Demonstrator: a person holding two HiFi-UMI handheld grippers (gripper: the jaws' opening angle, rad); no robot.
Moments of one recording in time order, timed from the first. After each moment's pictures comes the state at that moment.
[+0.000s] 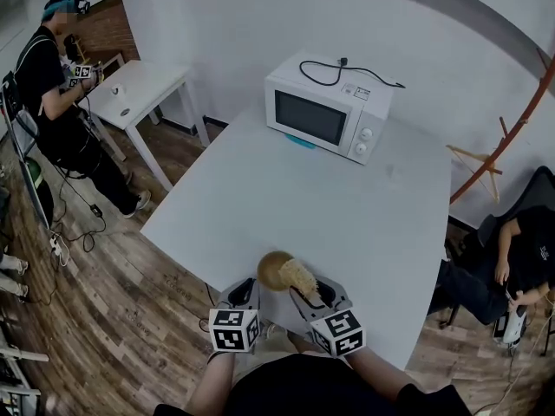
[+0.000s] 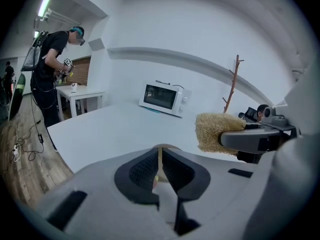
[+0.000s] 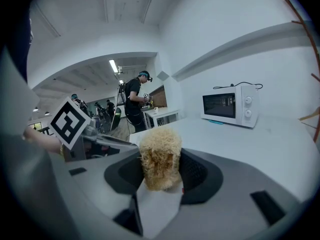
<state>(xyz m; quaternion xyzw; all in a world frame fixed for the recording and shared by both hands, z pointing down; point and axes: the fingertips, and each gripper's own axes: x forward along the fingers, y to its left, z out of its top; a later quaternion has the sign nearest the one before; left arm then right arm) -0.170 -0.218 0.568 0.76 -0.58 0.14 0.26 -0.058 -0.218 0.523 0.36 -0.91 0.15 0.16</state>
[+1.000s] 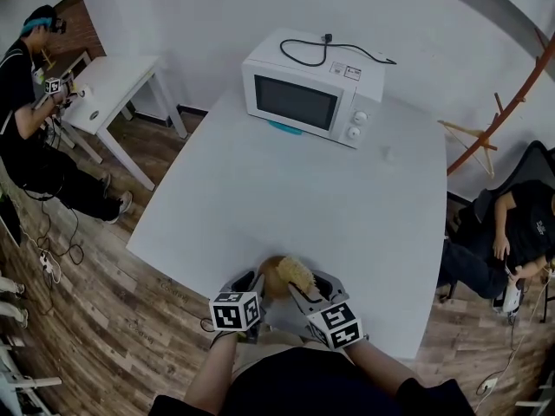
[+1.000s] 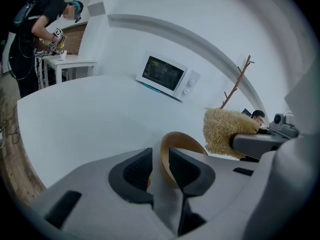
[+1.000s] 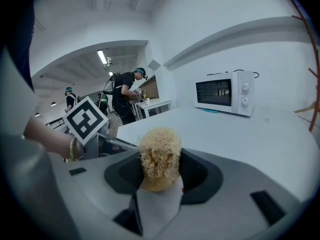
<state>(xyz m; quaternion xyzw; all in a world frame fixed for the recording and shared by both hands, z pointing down) -0.167 -0.270 0.645 0.76 -0.50 0.17 0.38 -0.070 -0.253 0.571 0.40 -0.88 0.18 0.21</state>
